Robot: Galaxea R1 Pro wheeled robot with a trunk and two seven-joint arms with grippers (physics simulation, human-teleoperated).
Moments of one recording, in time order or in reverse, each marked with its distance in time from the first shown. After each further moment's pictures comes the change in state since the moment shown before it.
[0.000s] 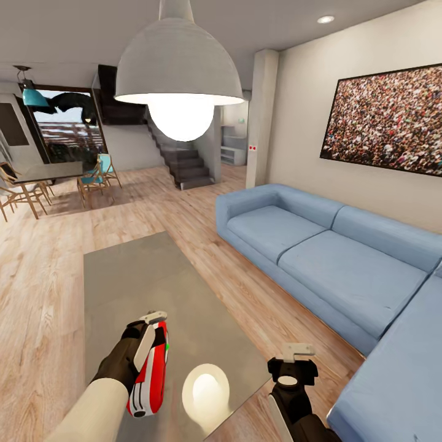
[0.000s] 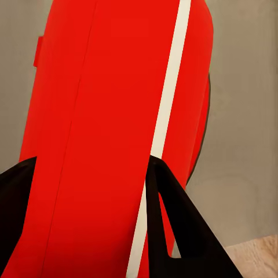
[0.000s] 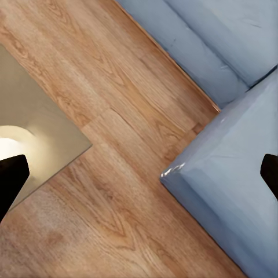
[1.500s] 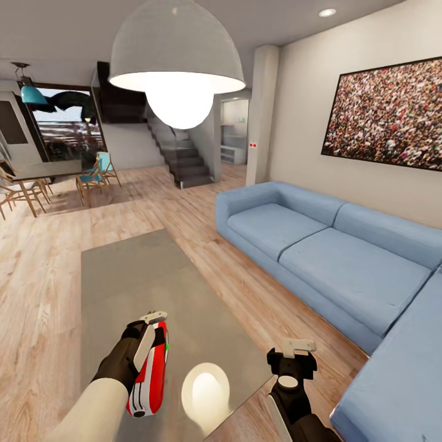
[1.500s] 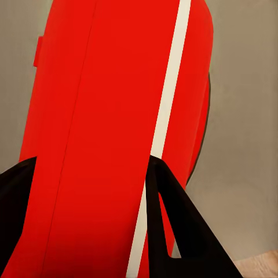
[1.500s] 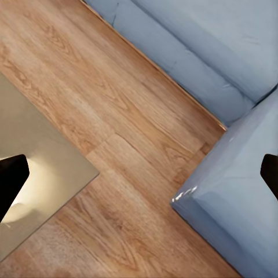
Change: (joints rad) left arm 0.000 0.002 -0.003 0.000 0.000 0.001 0.000; right arm 0.000 0.000 0.008 -0.005 0.009 -0.110 -0.009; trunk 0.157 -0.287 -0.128
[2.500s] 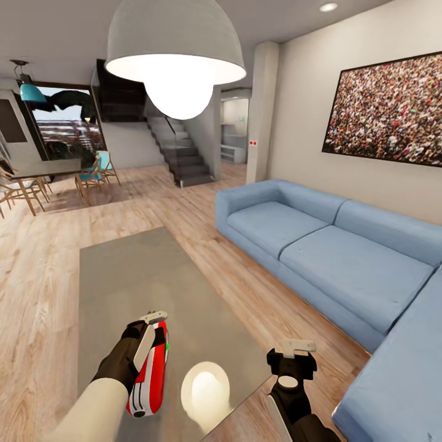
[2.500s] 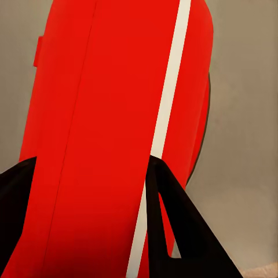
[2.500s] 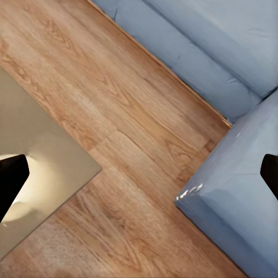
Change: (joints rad) left arm 0.000 0.000 0.000 0.000 0.001 0.000 0.000; right arm 0.000 0.000 0.000 0.002 -0.004 0.000 0.000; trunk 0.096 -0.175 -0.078
